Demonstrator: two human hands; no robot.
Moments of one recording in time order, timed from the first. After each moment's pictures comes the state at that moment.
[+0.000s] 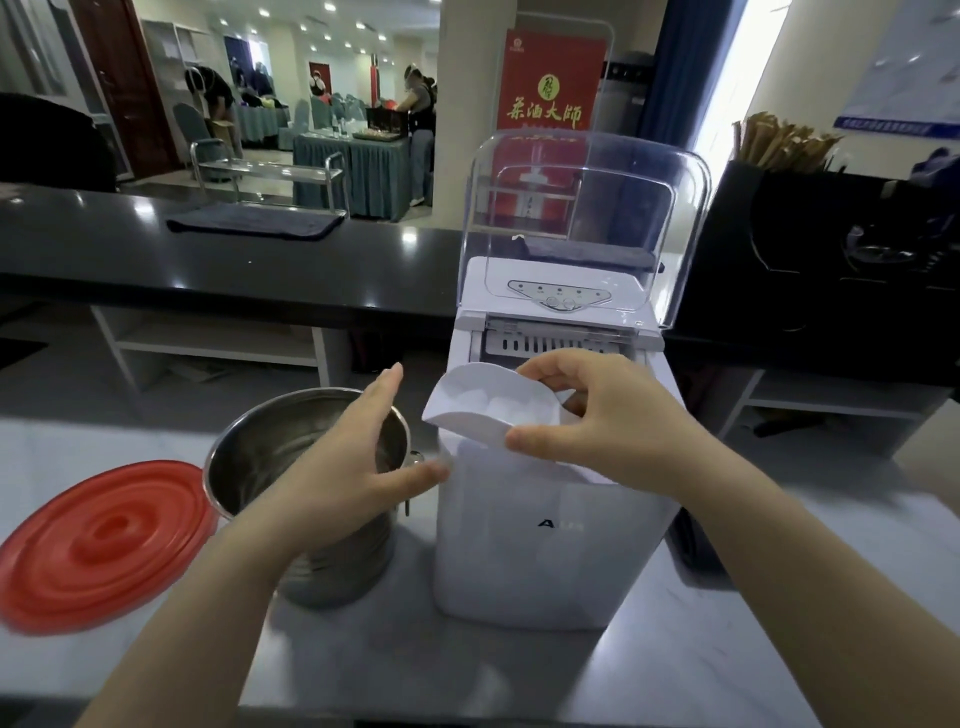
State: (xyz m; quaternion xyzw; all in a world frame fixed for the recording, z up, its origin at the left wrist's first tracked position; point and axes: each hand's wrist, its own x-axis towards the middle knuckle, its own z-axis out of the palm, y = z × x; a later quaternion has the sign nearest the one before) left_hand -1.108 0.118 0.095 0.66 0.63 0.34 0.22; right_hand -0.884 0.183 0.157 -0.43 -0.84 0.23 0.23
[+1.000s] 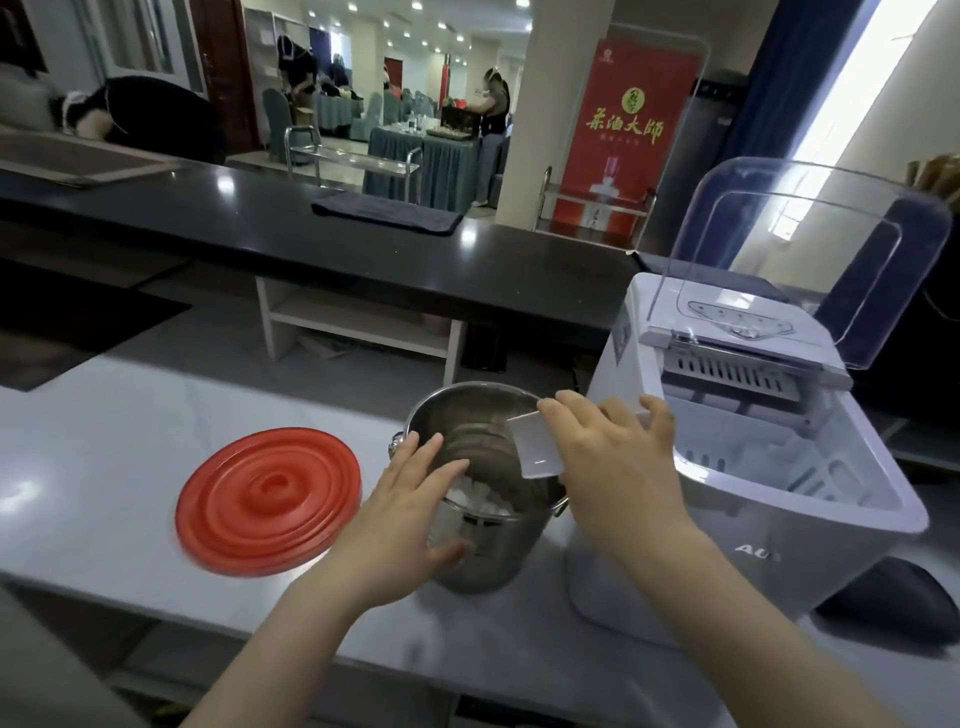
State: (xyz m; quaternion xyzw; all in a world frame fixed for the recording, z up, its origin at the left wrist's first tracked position) left_hand -1.231 0.065 0.007 0.68 0.68 0.23 0.13; right_hand -1.044 0.138 0.085 -0.45 -0.85 -0.23 0.13
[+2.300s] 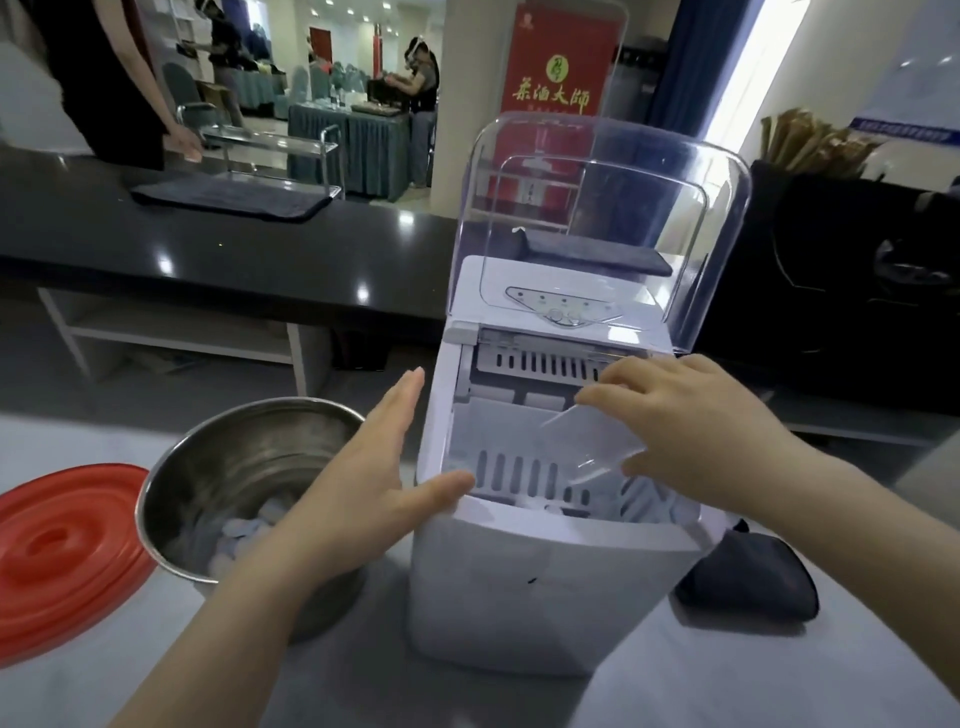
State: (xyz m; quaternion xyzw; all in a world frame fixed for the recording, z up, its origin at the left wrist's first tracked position) left_hand -1.088 0.159 0.086 0.64 0.61 0.38 0.26; right_hand -0.835 0.256 0.153 -0.37 -0.90 -0.22 -0.03
